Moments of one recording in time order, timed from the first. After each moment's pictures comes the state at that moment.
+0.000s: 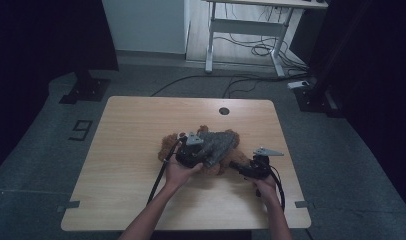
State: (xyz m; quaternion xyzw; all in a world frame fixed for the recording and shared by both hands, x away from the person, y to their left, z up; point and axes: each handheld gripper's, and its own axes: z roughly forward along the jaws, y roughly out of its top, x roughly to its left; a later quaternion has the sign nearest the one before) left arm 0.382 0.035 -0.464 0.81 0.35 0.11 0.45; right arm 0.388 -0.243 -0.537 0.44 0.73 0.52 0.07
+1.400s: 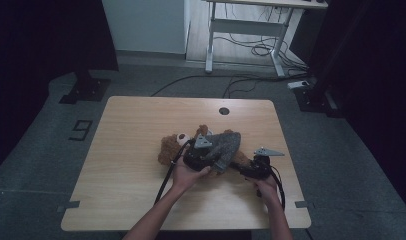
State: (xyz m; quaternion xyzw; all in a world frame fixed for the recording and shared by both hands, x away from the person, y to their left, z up) left arm 0.378 0.011 -0.459 0.82 0.34 0.10 0.45; right arm 0.386 -0.245 -0.535 0.43 0.73 0.52 0.07
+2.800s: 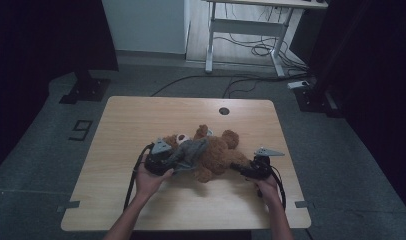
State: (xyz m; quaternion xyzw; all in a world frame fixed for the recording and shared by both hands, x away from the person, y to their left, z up) left arm 0.355 0.128 -0.461 0.79 0.39 0.16 0.45; right arm 0.388 -0.247 -0.538 0.42 0.74 0.53 0.06
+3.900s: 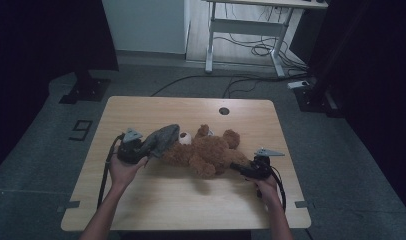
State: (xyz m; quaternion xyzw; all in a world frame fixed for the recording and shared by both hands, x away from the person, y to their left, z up) left arm 0.380 0.189 -0.441 0.76 0.44 0.20 0.43; right arm 0.389 -0.248 -0.542 0.43 0.73 0.53 0.05
